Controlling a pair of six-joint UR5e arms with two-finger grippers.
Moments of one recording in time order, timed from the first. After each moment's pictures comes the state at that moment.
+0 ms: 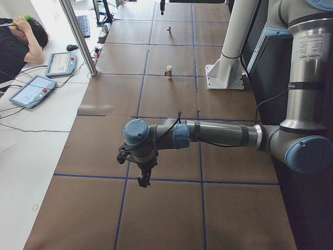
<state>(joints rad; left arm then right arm) -1.60 -1.47 -1.66 -1.46 -2.30 0.29 1.15 -1.57 2.00 -1.54 2.32 0.70</state>
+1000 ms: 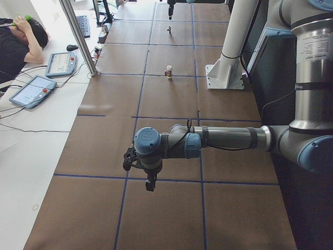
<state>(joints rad) -1.60 -1.46 -1.68 -1.54 -2.37 0.17 1.05 -1.73 1.88 -1.24 2.23 0.89</state>
